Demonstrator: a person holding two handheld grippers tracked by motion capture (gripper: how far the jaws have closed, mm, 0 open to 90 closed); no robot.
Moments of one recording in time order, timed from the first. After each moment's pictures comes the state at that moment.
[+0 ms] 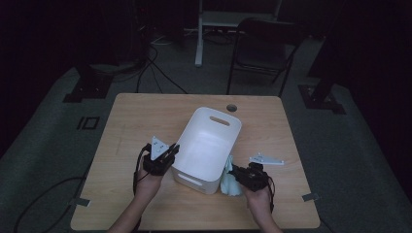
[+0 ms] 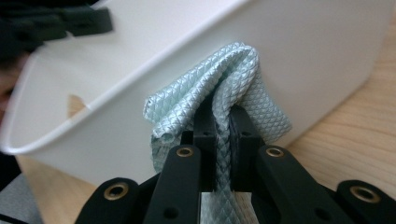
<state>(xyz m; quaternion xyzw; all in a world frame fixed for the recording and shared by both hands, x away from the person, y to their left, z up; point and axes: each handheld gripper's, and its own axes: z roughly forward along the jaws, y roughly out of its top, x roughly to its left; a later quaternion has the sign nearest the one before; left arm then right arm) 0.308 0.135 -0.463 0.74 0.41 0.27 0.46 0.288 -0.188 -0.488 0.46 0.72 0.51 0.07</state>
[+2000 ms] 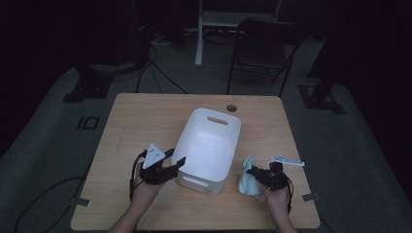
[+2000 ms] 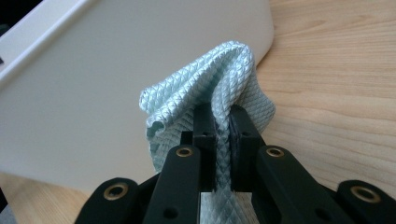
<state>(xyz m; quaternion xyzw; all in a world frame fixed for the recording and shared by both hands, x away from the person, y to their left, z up) 0.279 0.140 -0.458 0.75 0.37 0.21 0.50 0.297 -0.251 -0.507 0.52 0.69 0.50 0.05</state>
